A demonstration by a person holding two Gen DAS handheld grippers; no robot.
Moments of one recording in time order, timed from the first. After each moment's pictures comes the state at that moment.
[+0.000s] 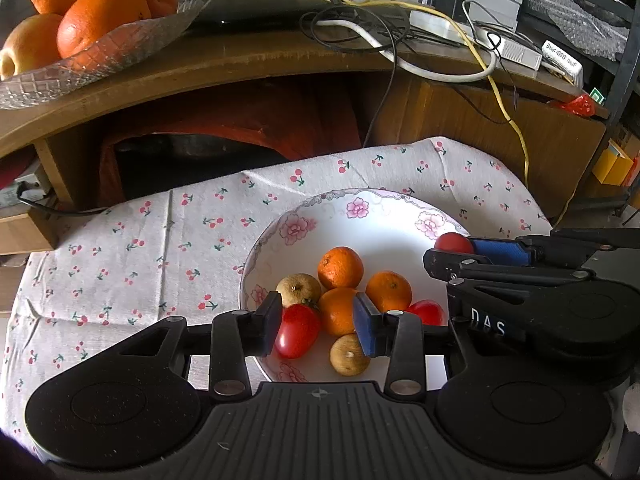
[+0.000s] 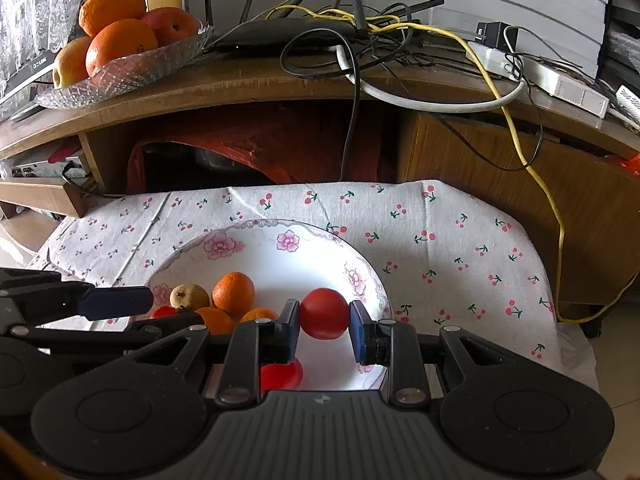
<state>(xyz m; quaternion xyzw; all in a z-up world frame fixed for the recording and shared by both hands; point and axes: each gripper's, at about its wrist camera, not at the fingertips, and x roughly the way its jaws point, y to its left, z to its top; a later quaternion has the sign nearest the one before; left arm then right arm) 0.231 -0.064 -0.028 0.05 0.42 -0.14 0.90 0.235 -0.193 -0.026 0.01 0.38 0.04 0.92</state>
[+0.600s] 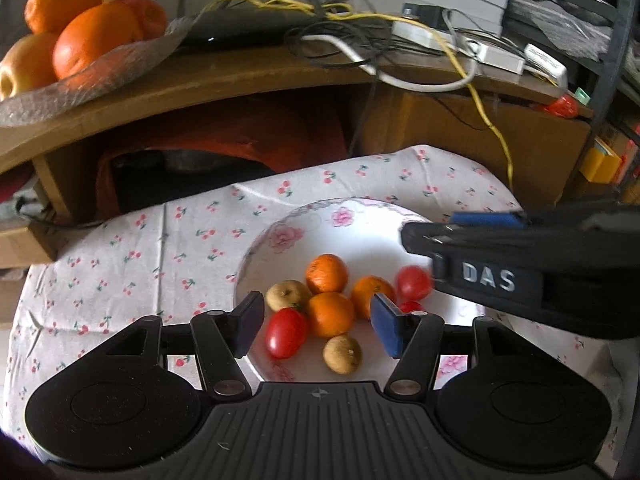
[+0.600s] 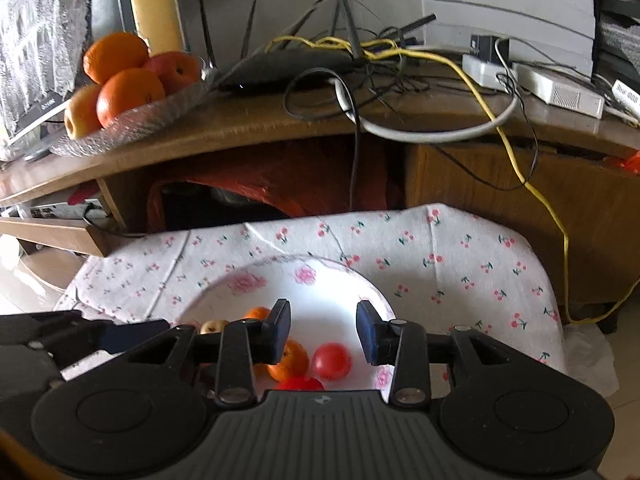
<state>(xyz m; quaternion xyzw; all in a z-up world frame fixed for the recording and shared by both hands) 0.220 -0.068 -0.019 0.06 0.40 -0.16 0.90 0.231 -0.199 -0.001 0.06 0.36 0.06 0.93</state>
